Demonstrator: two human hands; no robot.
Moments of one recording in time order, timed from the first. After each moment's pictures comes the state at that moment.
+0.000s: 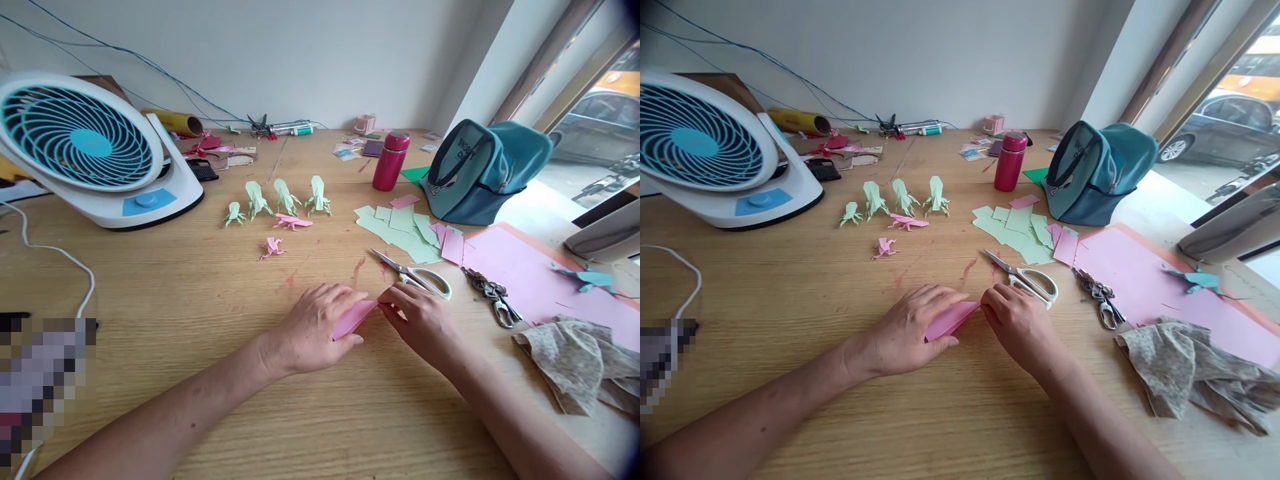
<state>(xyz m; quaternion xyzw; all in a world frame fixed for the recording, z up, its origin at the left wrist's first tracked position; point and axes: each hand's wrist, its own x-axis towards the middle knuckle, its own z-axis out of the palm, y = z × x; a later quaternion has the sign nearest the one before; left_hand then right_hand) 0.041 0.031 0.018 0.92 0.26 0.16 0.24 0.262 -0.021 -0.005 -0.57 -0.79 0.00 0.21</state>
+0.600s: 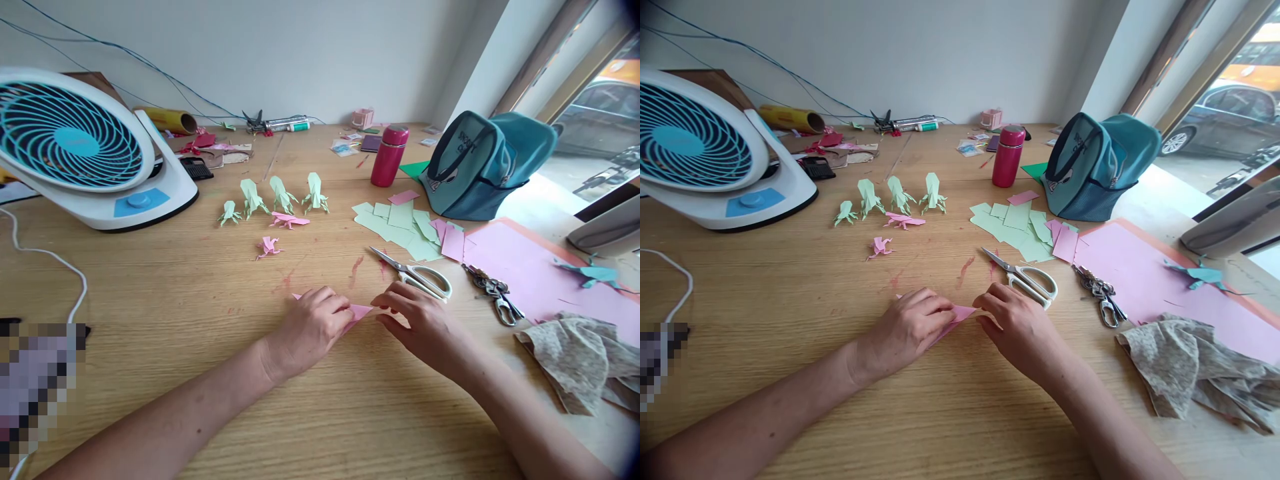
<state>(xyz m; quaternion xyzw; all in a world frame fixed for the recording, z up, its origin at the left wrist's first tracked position) 0.044 0.031 0.007 0.95 0.23 0.19 0.07 0.260 -0.027 0.012 -0.56 -0.80 0.09 0.21</state>
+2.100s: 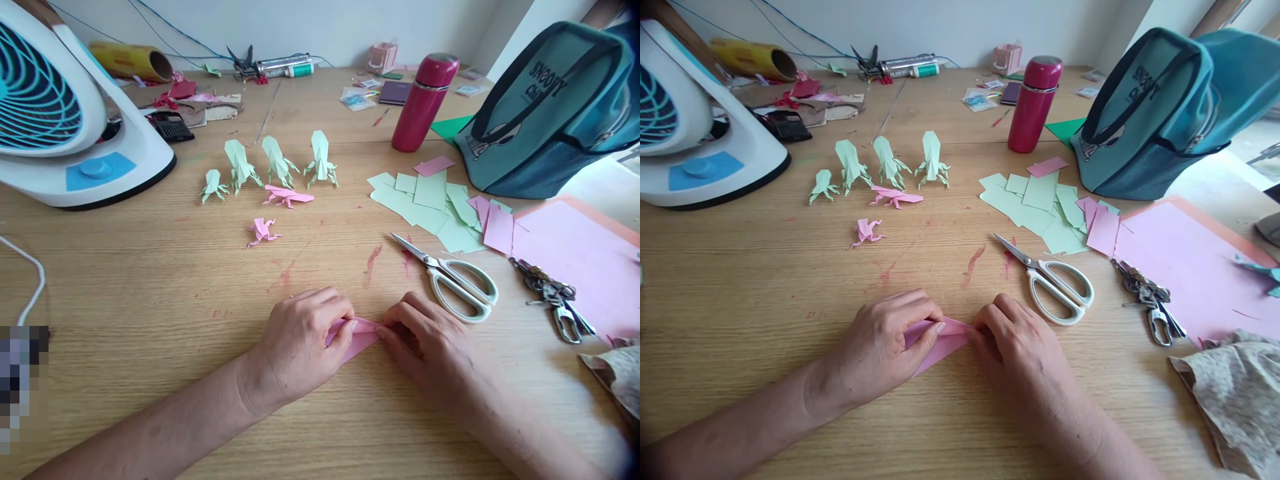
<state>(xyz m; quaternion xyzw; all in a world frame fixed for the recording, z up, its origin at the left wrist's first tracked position) 0.036 0.037 0.010 0.88 0.37 0.18 0.24 0.237 -0.027 -0.008 -0.60 -0.75 0.16 0.22</state>
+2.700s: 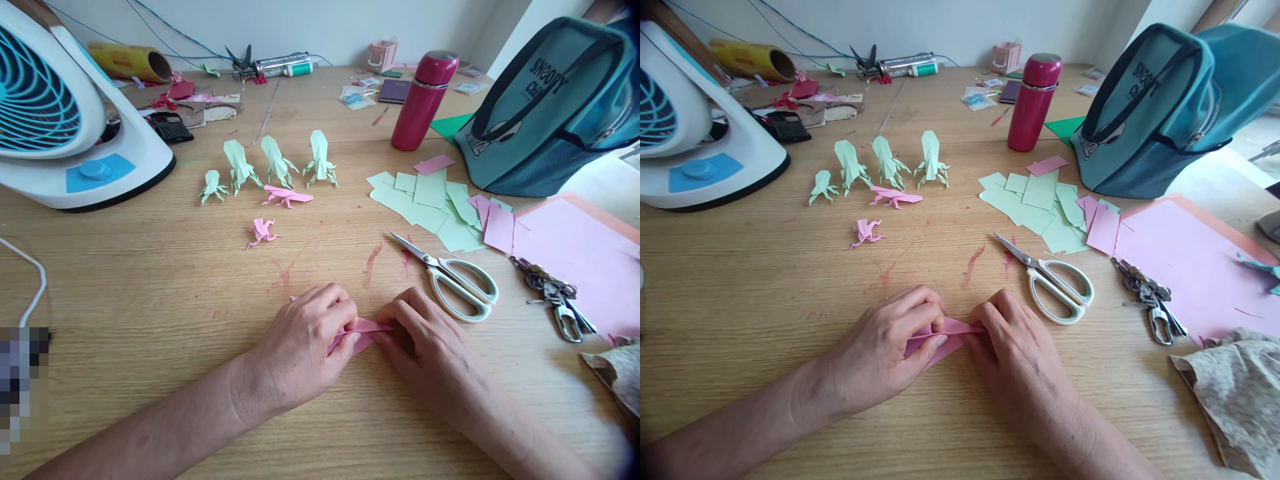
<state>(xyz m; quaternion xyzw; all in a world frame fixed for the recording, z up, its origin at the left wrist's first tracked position) 0.036 0.038 0.015 0.90 0.33 0.14 0.26 0.231 -0.030 -0.007 -0.62 -0.73 0.19 0.22</state>
